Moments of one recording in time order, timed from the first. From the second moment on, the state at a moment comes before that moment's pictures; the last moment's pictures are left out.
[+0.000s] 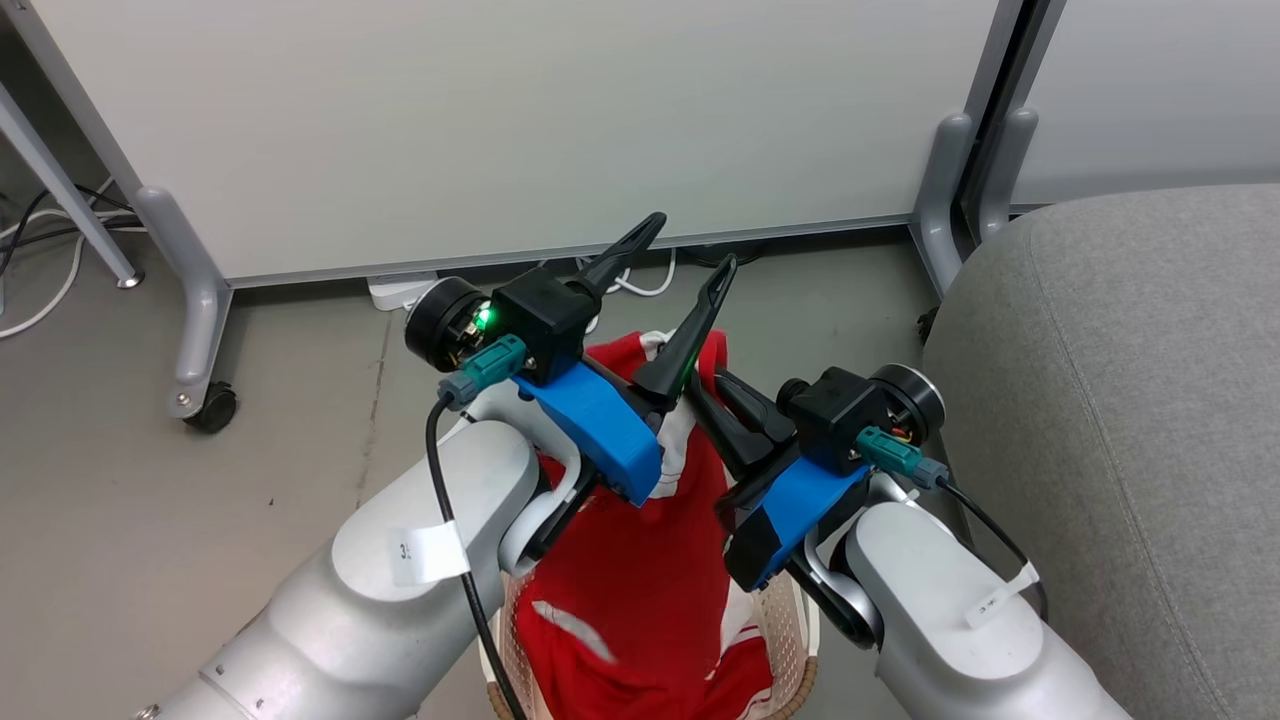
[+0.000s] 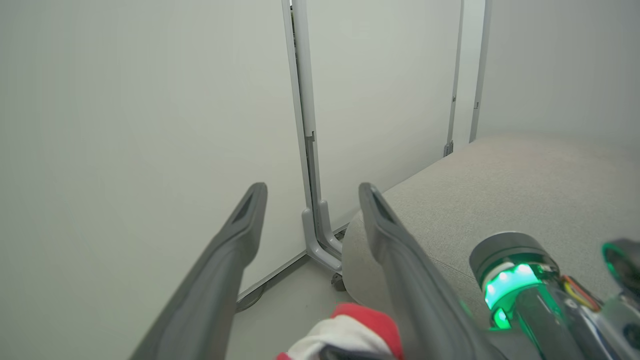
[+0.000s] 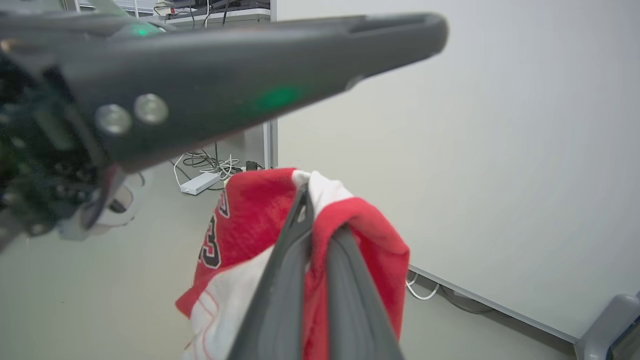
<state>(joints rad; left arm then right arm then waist) -0.80 0.20 -0.95 0.49 -0.72 -0.04 -0.25 -0.60 -0.05 0.59 0.56 0.27 0.13 -0.26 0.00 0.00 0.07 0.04</state>
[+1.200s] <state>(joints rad) -0.78 0.23 -0.95 0.44 -0.66 -0.03 -0.26 -0.48 -0.09 0.31 0.34 0.19 0.13 -0.26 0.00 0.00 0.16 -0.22</state>
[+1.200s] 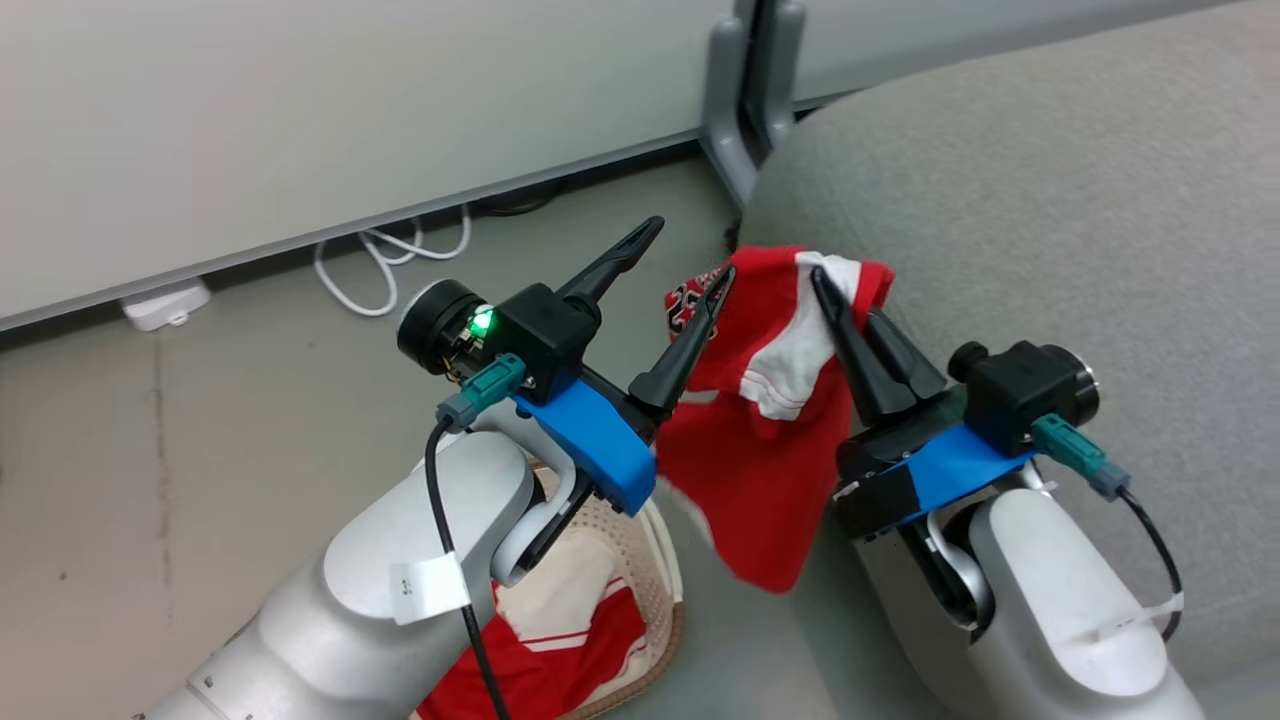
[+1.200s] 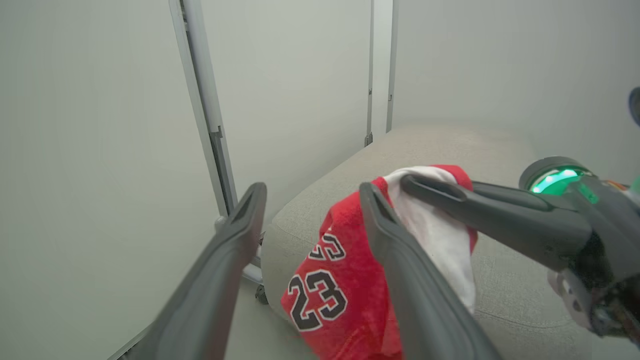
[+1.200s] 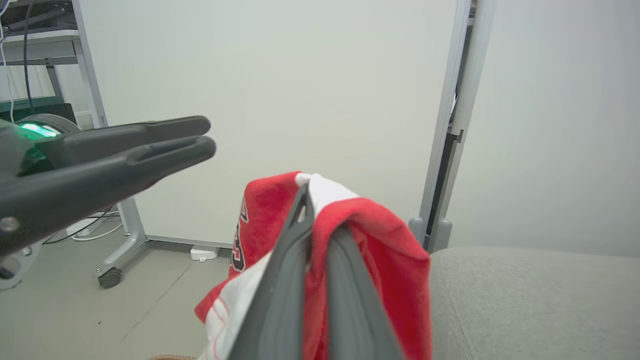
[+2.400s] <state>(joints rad) -0.84 0.22 -1.01 0.41 -0.61 -0.03 -0.25 -0.47 -0.10 0.05 0.12 0.15 0.13 -0.26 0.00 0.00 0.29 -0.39</state>
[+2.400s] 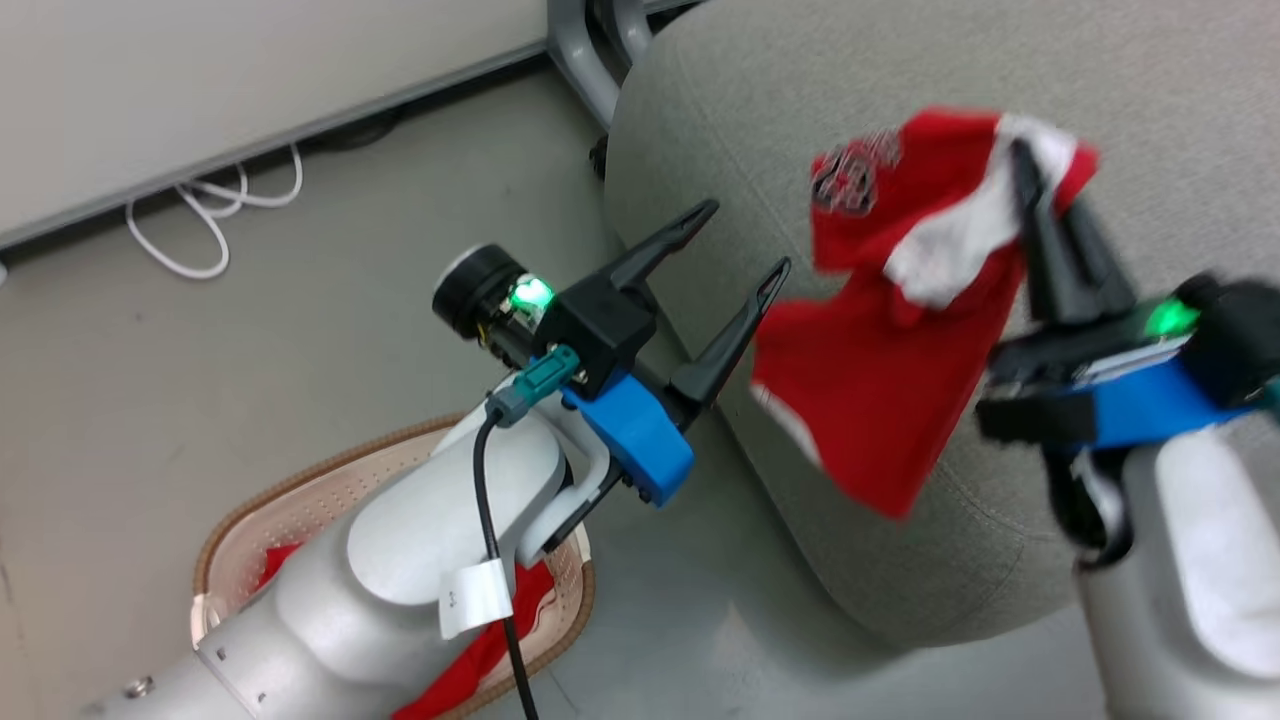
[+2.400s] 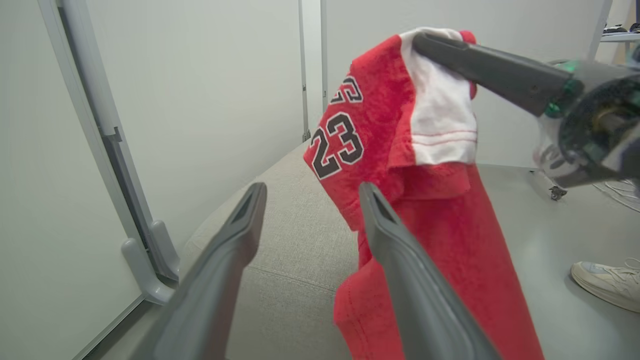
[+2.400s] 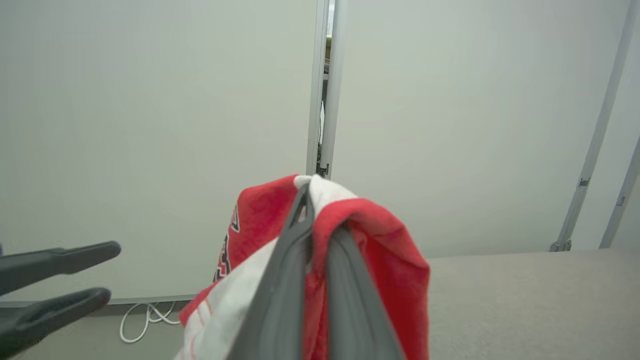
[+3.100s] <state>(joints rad) -1.03 0.34 -1.01 0.21 -0.50 0.01 -0.16 -1.04 -0.39 -0.35 0.19 0.16 0.13 -0.26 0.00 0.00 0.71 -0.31</state>
